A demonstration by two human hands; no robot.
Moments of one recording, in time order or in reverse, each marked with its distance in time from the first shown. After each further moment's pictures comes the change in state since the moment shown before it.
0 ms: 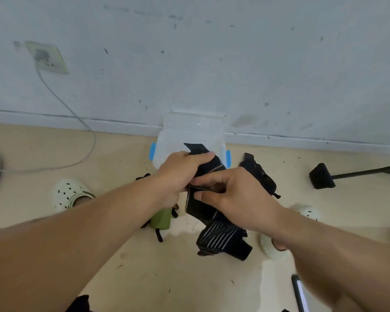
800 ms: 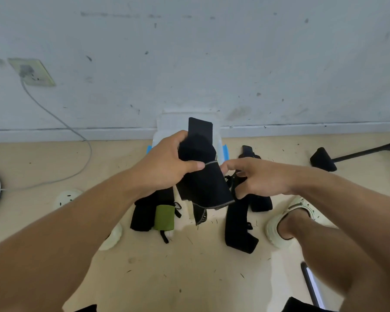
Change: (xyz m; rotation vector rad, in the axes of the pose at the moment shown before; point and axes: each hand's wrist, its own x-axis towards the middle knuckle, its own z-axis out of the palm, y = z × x) left_hand -0.016 0.027 -0.021 0.567 -0.107 0.359; right_hand 0.025 0.048 -0.062 -0.124 -0.376 0.261
